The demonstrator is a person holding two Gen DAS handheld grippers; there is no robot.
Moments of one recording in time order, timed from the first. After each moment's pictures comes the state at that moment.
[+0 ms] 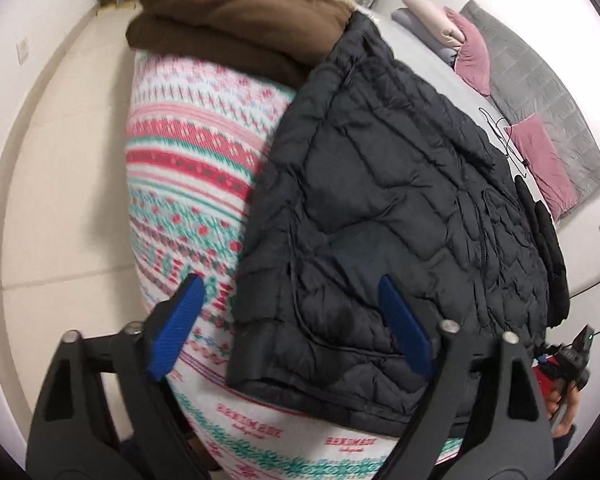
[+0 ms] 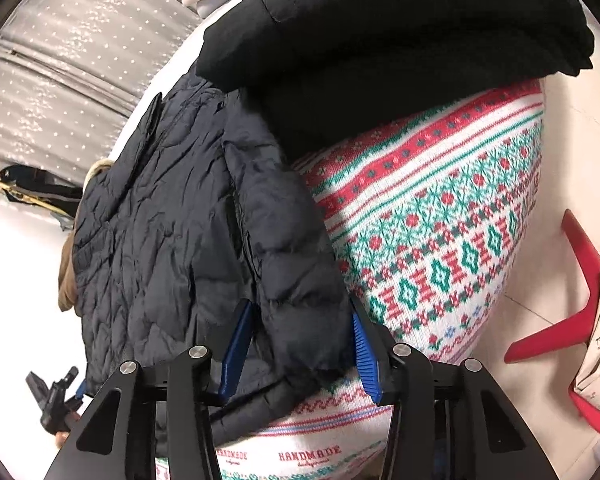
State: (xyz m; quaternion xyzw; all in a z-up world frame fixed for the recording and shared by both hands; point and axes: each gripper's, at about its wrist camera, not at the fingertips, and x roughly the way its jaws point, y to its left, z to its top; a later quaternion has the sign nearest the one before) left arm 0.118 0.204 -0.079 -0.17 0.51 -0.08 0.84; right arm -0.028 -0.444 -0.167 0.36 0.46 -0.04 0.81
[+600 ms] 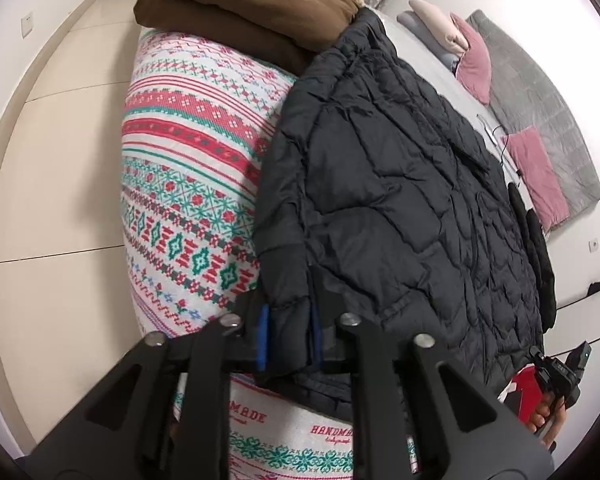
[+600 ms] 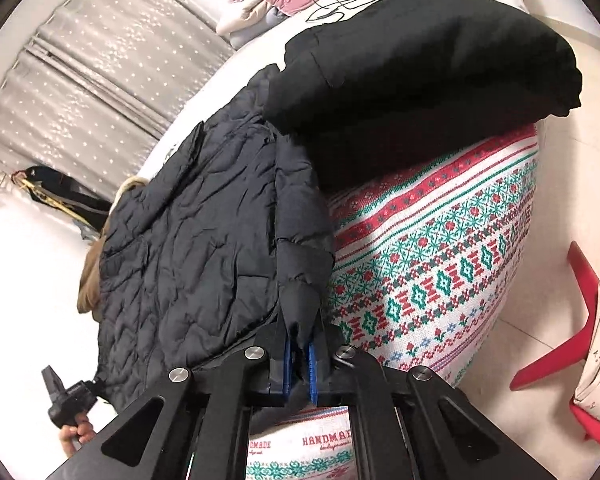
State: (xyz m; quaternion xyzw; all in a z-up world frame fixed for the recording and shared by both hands) left arm 0.108 0.206 -0.083 -0.19 0.51 -0.08 0.83; right arm -0.045 -0.427 -0.139 0.34 0.41 -0.03 0.85
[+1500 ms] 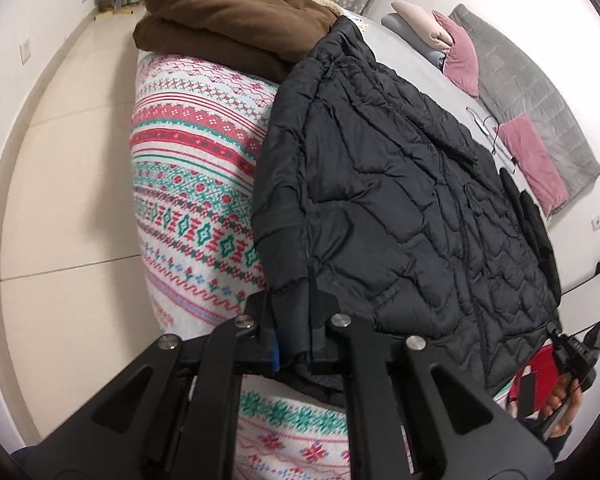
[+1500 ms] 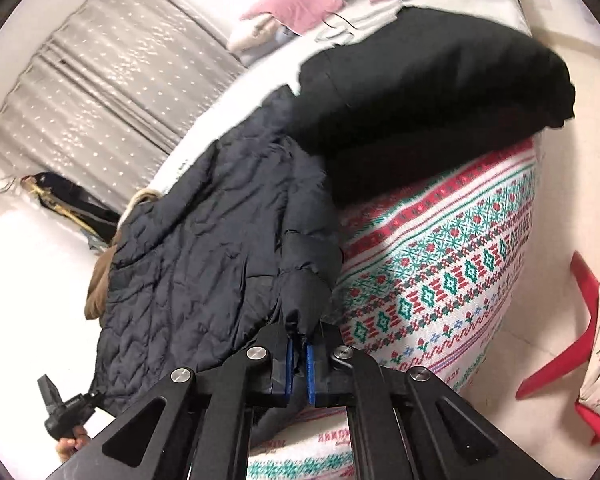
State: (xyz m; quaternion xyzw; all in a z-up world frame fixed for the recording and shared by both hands) left arm 0.082 0.195 -0.063 -0.16 0.48 -0.09 0.86; right arm -0.066 -0.426 -0.124 0.34 0.35 -0.03 0.87
